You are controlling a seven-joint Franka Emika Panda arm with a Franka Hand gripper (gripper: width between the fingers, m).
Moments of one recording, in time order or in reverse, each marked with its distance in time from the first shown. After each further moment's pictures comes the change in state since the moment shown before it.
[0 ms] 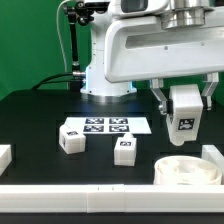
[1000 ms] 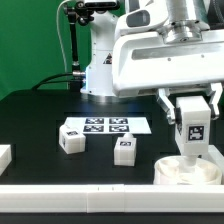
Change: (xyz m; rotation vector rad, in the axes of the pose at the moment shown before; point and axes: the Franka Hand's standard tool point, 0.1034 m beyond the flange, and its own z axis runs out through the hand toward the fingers) arm -0.004 -0.011 0.010 -0.004 0.296 -0.041
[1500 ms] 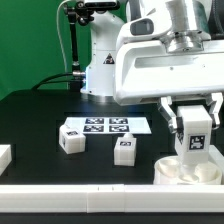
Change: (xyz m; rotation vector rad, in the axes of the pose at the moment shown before) arm -0.006 0.000 0.011 0.001 -0.012 -0.068
